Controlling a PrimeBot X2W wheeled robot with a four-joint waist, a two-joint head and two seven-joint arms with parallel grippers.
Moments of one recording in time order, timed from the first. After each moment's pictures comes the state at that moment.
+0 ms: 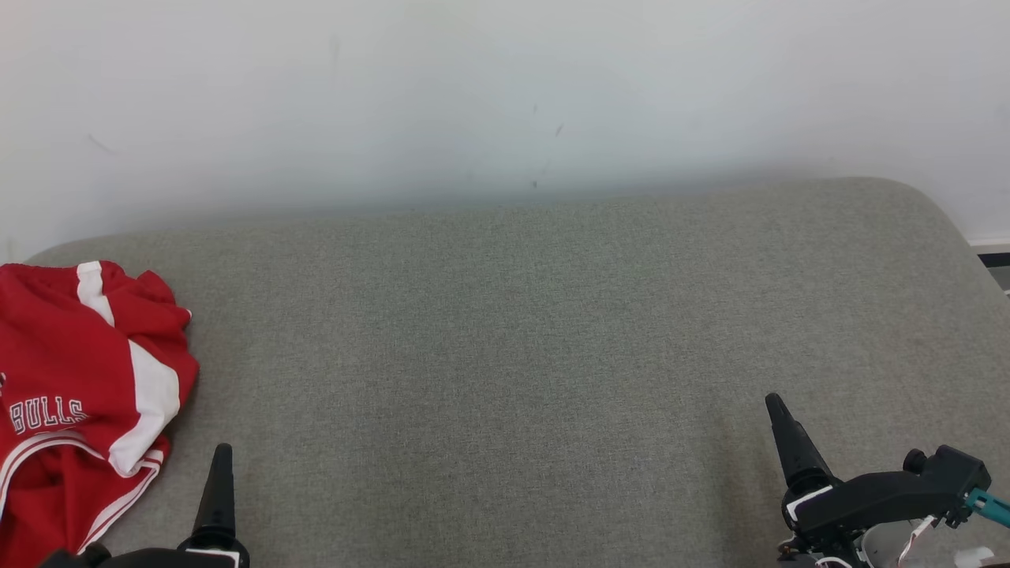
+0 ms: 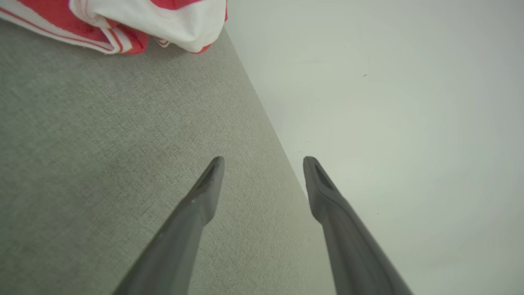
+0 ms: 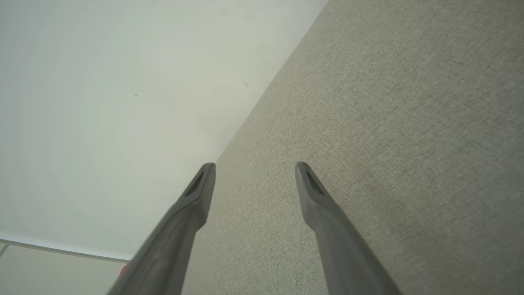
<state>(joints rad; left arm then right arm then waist) -0.05 0.05 -0.03 0.27 -1.17 -0.02 -0.03 -0.08 -0.11 0.07 0.29 1.18 0.03 -0.03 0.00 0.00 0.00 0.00</state>
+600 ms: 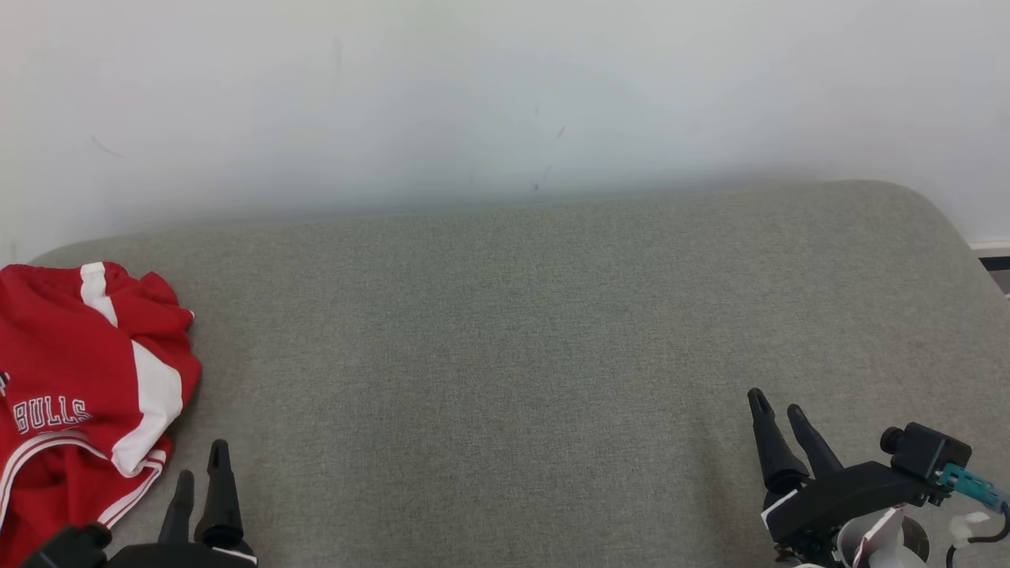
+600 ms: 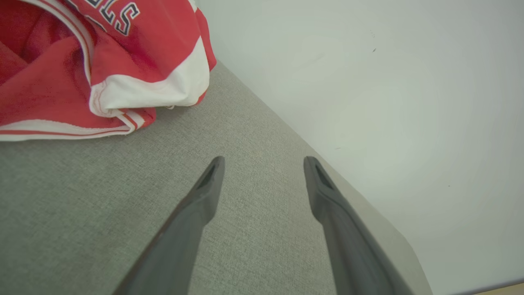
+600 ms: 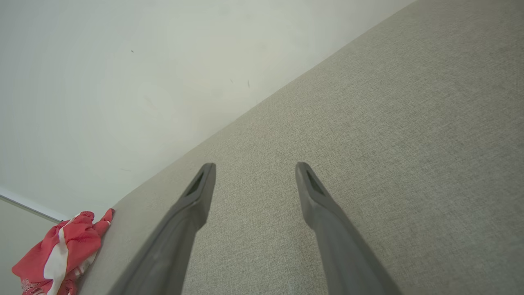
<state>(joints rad) -0.05 0.07 -0.04 0.26 -0.80 0.02 -0.09 -0.10 -0.16 0.16 0.28 0.90 -0.02 -0.09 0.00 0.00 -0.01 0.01</state>
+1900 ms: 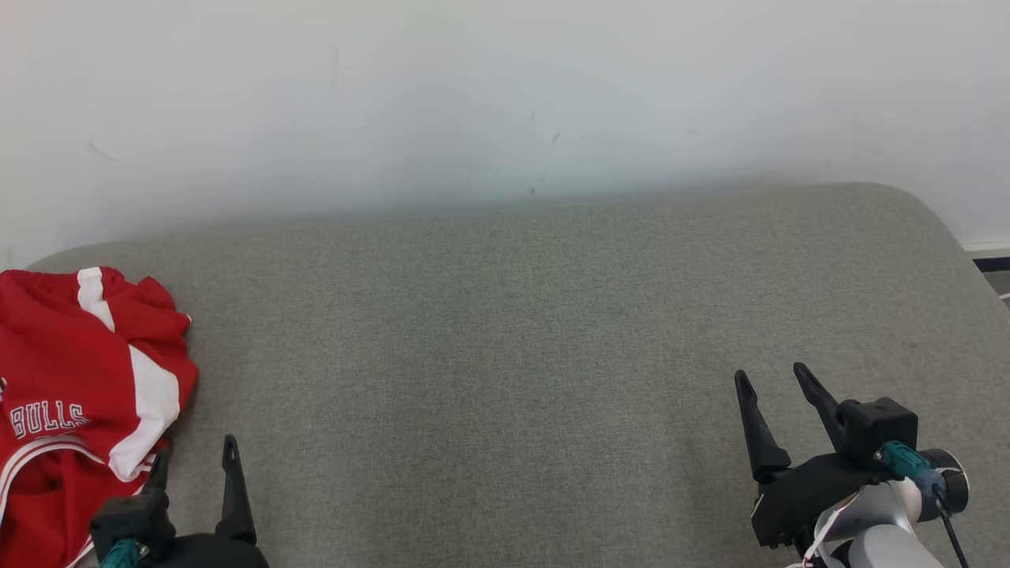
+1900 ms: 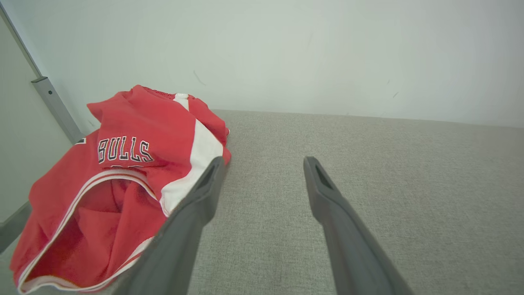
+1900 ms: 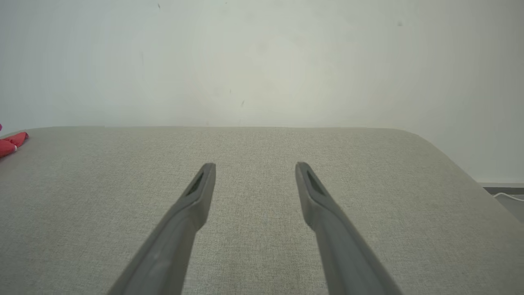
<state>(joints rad) 0.00 0.07 -0.03 0.12 -0.06 0.12 0.00 -0.13 -0.22 0.23 0.23 0.39 -0.12 -0.10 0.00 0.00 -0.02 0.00</state>
